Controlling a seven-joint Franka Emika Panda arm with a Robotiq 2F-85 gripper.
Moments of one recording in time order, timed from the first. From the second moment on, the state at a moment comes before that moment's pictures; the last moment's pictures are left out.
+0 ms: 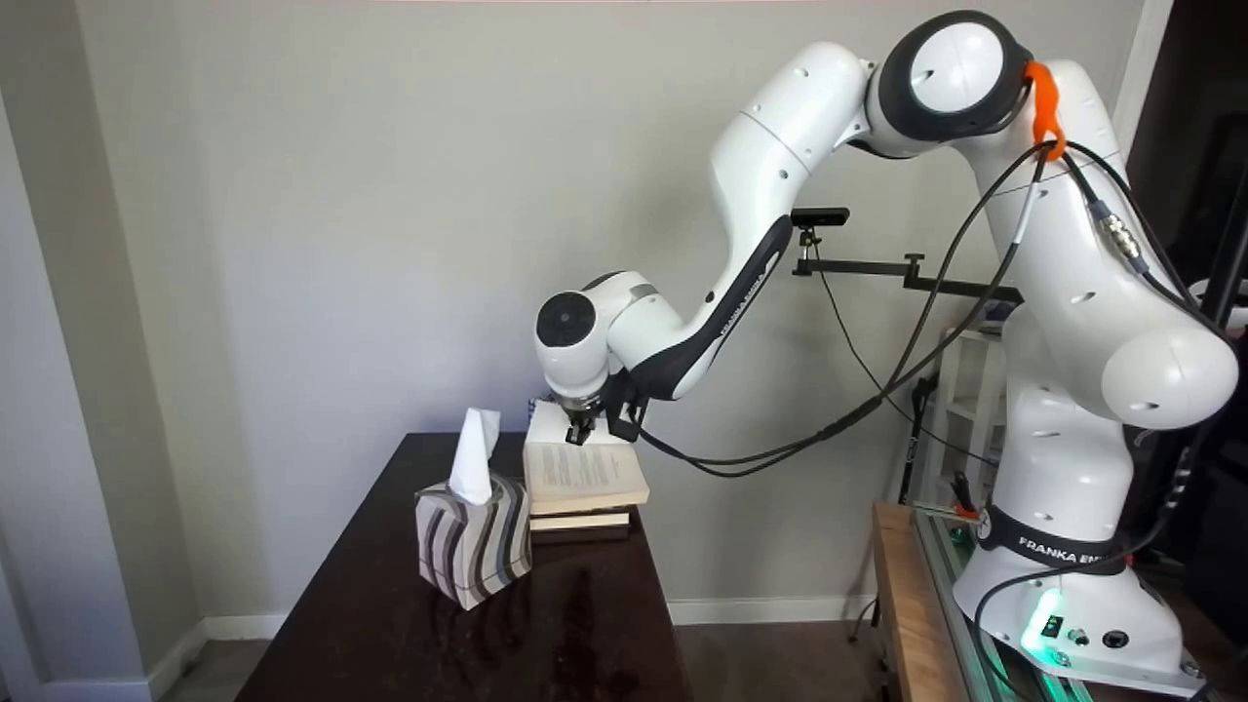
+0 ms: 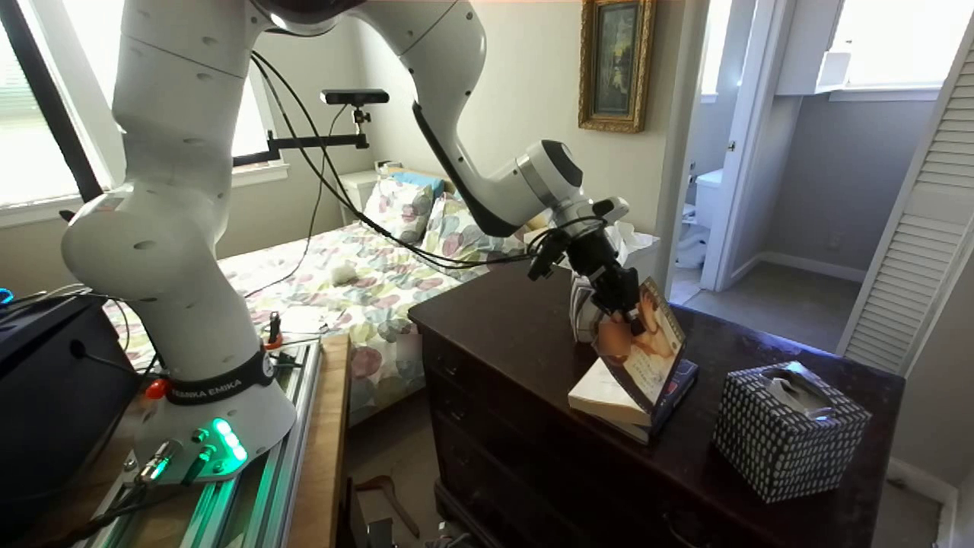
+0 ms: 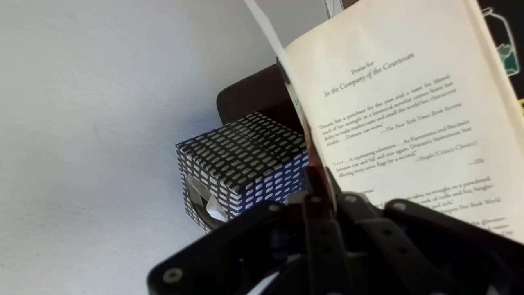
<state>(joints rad) 0.09 0.44 0.02 -2.03 -1.21 2.23 0.93</state>
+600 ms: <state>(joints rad) 0.11 0.51 0.02 -1.95 -1.26 2.22 1.05</state>
